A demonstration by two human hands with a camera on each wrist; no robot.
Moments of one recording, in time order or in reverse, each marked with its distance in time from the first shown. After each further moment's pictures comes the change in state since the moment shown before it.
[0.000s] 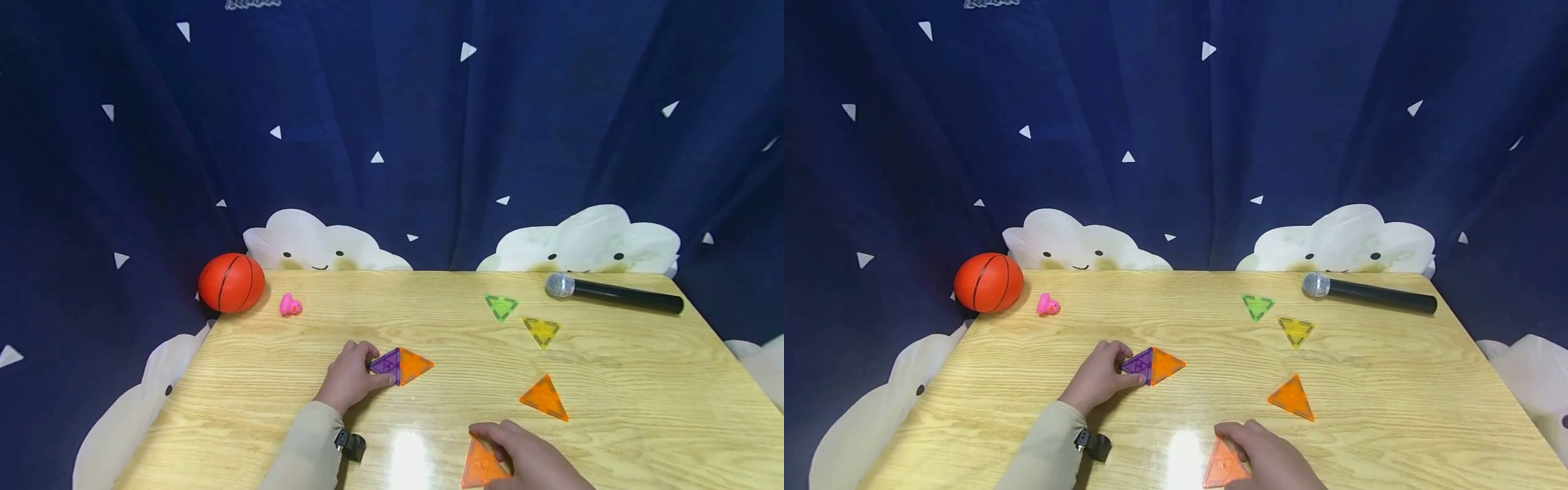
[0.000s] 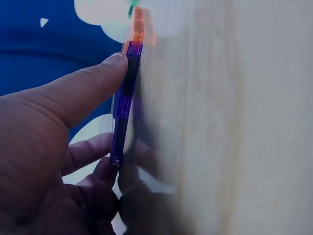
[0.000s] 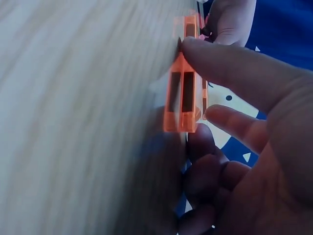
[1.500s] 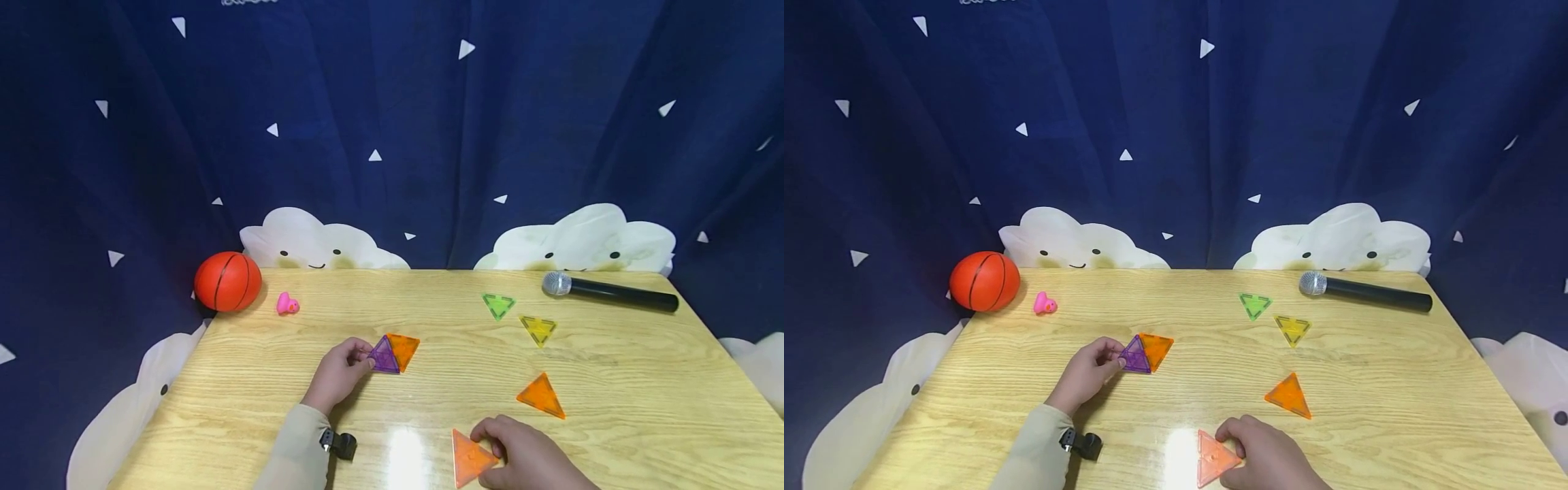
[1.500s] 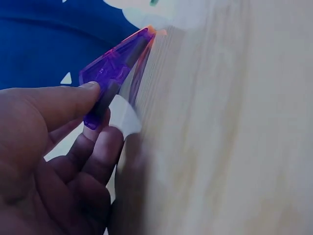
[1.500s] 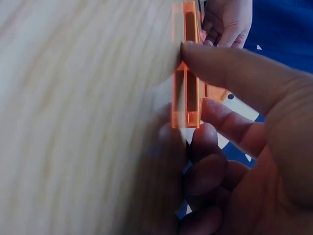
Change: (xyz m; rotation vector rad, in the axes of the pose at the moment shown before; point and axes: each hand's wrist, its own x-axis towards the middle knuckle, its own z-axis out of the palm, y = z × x) left_hand 0.000 -0.016 -0.006 -0.312 0.064 0.033; right_hand 0.001 -0.004 0.000 0.006 0.037 0.046
